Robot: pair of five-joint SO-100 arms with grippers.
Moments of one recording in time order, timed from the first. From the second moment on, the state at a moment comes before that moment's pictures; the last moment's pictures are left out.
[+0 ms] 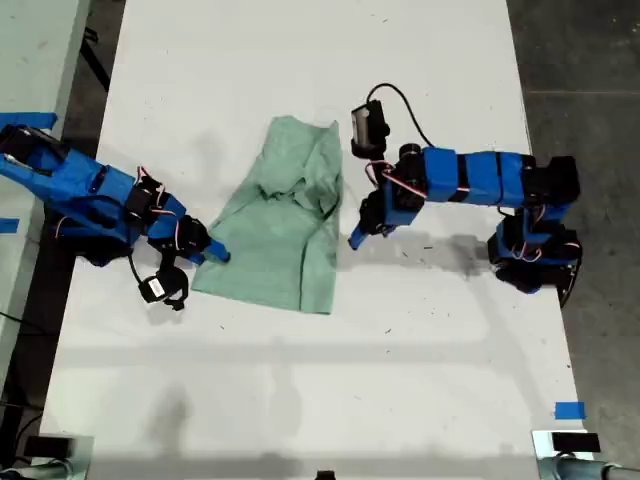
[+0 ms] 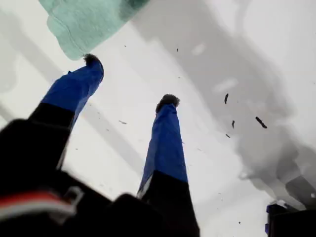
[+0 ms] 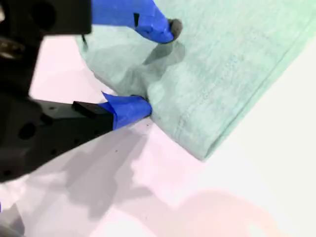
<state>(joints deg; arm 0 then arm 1) 1.6 124.3 159.9 45.4 -21.9 6.0 82.4 72.3 91.0 -28.7</state>
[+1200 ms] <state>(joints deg) 6.0 113.7 151.6 48.3 -23.6 5.8 83.8 76.8 89.3 -28.5</state>
